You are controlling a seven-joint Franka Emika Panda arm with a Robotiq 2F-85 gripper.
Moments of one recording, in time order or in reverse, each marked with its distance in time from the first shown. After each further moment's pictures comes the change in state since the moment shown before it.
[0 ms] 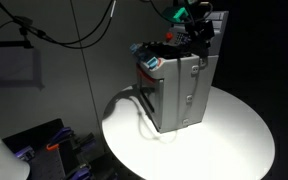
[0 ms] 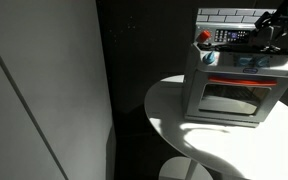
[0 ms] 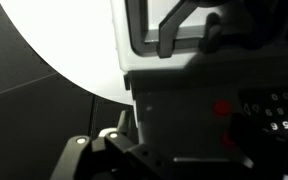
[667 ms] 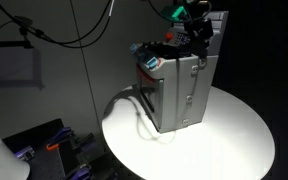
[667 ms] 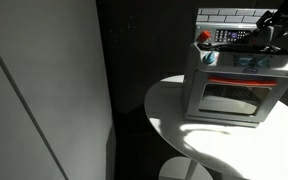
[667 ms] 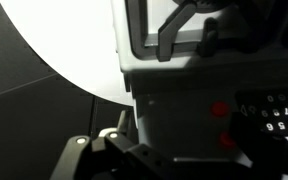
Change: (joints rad) arm 0.001 -0.018 0.000 -0.018 0.000 -0.002 0.000
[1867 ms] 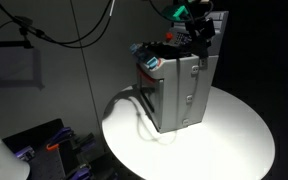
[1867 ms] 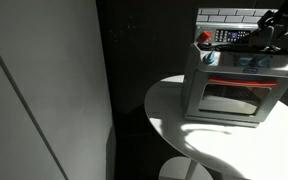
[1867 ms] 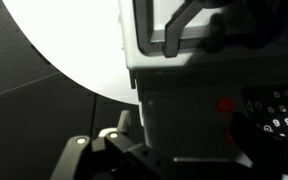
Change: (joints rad) arm 0.000 0.000 -0.009 0.001 0.000 0.004 0.000
